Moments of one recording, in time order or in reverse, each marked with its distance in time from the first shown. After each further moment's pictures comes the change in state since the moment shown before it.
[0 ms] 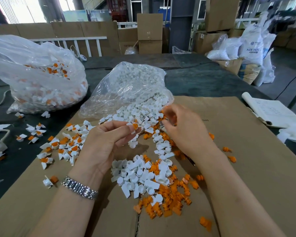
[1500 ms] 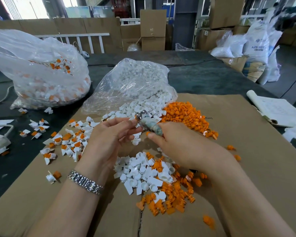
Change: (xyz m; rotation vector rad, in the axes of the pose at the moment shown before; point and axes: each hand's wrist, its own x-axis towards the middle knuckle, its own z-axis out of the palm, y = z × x) left_hand 0.000 -0.001 0.002 0.047 0.021 0.020; right_hand -0.018 -0.036 -0.010 -0.029 -0.540 0.023
